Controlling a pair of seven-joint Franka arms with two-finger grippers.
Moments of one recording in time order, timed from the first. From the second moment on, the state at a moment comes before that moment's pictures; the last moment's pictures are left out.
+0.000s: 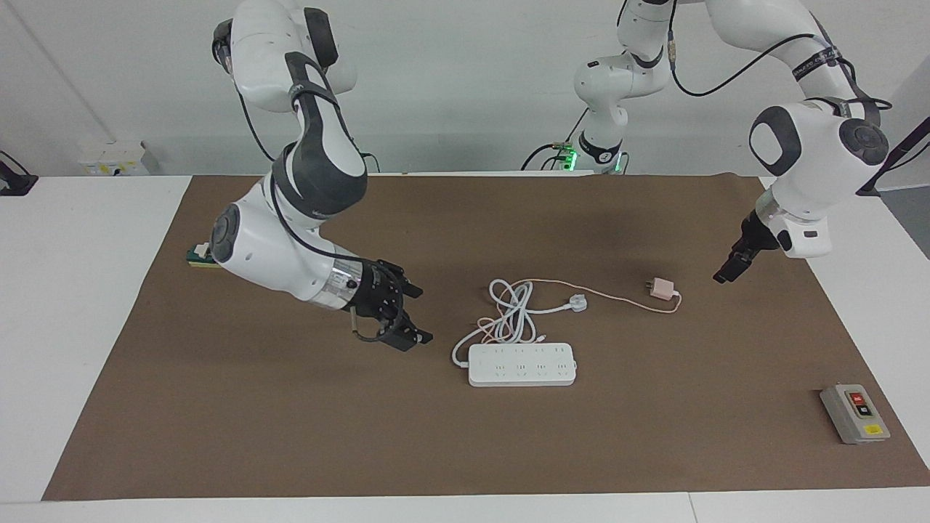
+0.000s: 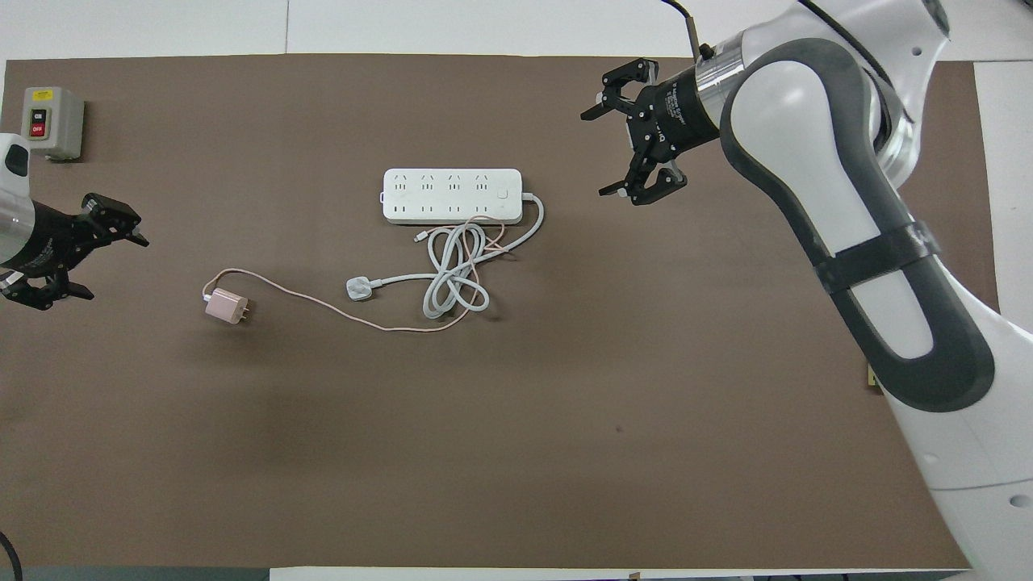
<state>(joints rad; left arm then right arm) 0.12 0.11 -0.04 -1.85 0.00 1.89 -0.64 0.15 0.54 0.06 -1.24 0.62 1.80 1.37</state>
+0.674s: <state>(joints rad) 0.07 0.04 -0.06 -1.70 0.00 1.62 -0.15 0.10 0.33 0.05 -1.25 0.27 1.49 0.79</state>
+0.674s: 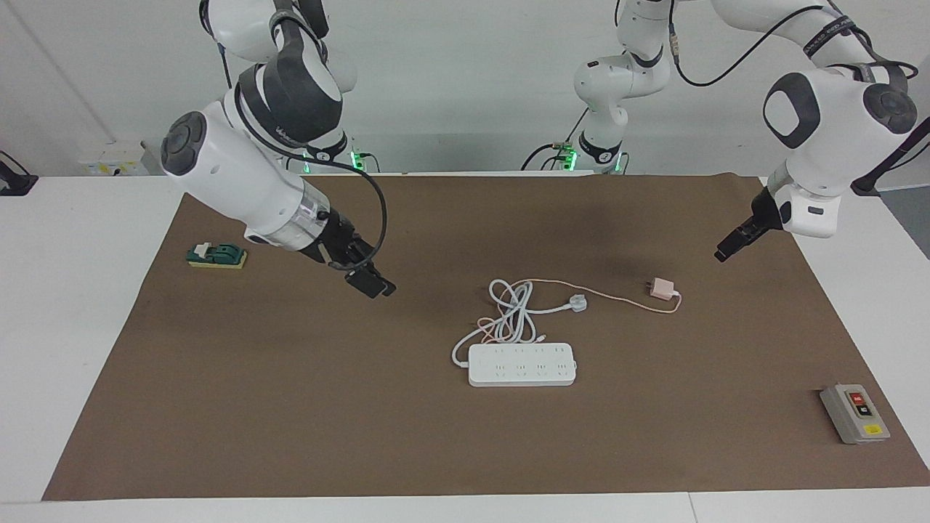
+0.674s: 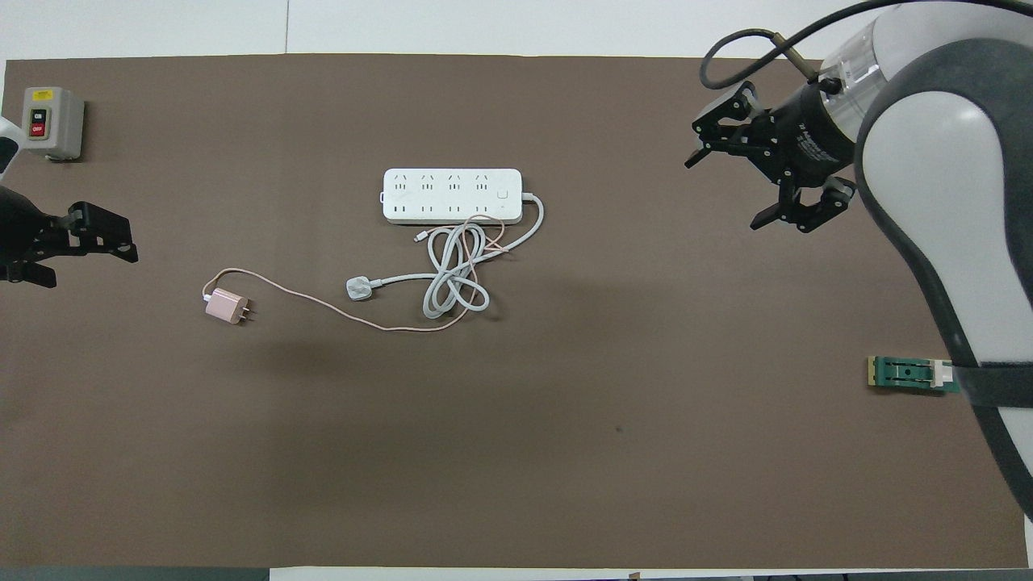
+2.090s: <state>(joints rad) -0.01 0.01 -0.03 -1.69 0.01 1.58 0.04 -0.04 0.01 0.05 -1.53 -0.03 1.43 -0.08</state>
